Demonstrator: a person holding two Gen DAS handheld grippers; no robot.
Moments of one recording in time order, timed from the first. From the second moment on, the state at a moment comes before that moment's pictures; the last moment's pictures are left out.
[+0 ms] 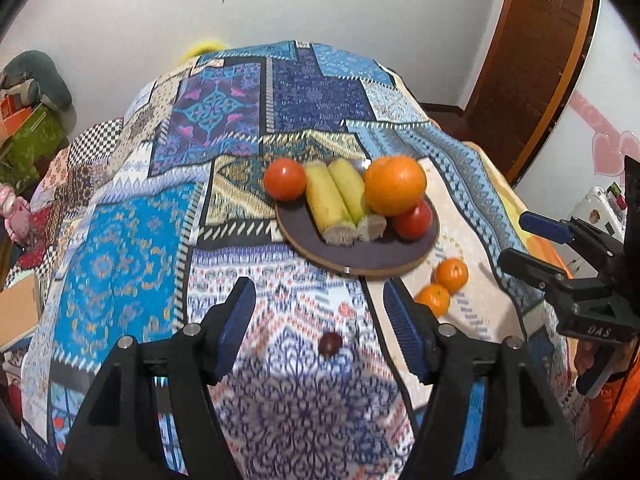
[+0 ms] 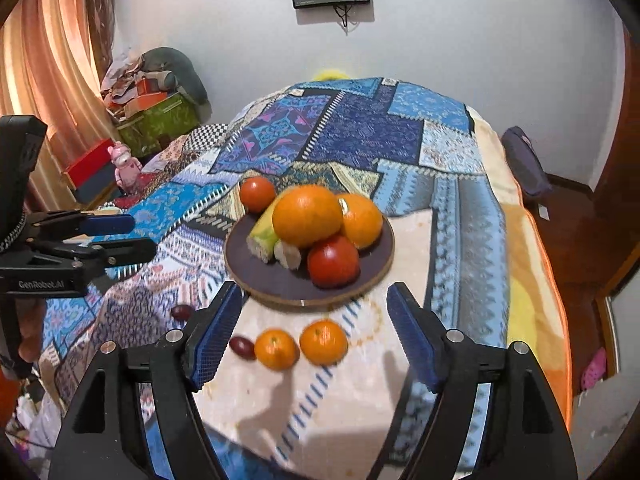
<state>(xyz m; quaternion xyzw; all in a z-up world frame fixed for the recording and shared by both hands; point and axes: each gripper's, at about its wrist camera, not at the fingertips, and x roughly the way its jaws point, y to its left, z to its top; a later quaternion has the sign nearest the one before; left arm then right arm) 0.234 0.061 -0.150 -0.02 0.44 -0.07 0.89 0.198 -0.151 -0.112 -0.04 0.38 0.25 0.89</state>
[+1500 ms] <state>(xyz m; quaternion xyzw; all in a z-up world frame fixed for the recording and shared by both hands) 0.237 0.049 -0.224 -0.03 0.50 -0.09 0.86 0.208 -0.122 -0.183 0.05 0.48 0.26 0.83</state>
